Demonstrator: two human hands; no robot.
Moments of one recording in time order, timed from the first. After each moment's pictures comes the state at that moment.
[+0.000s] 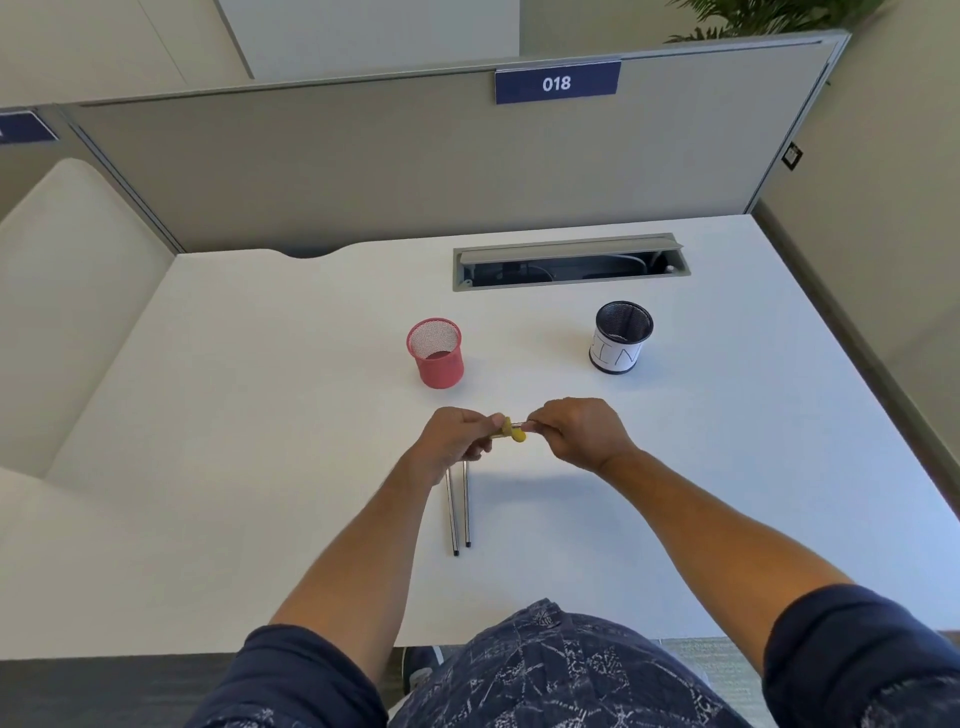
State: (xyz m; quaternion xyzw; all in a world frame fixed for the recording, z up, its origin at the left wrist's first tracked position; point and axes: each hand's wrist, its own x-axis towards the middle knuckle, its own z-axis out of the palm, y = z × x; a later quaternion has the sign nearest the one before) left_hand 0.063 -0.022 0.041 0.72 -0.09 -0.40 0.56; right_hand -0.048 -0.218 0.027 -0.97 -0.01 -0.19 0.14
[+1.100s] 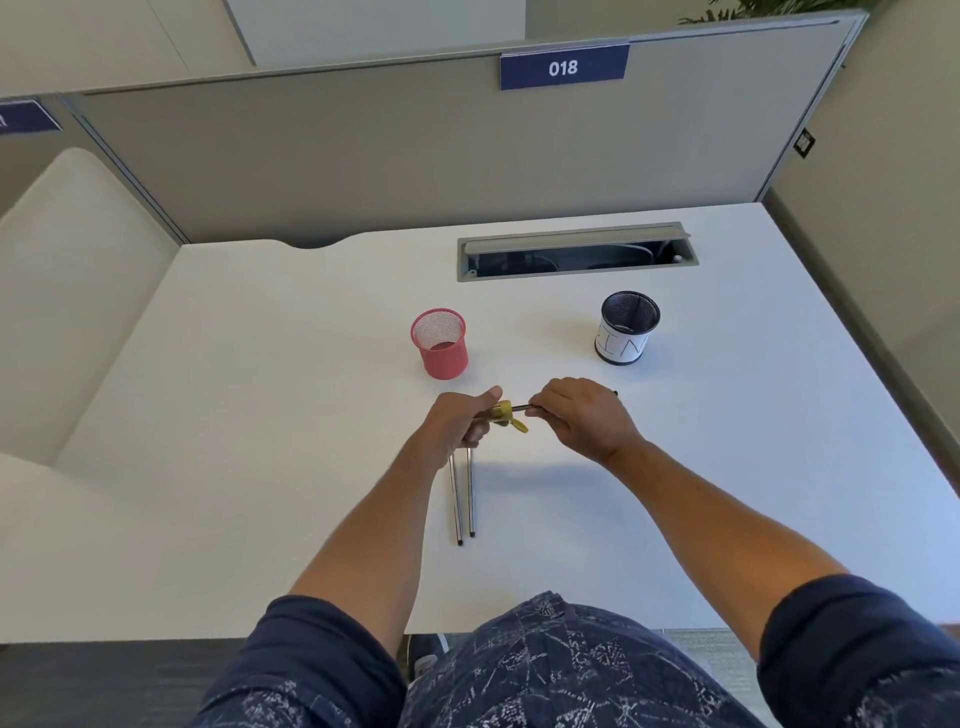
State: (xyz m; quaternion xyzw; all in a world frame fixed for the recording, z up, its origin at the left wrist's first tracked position) left_hand 0.068 -0.030 0.048 0.72 -0.04 -0.41 0.56; right_hand -0.043 -0.223 0.023 -0.95 -0.09 -0.28 0.15
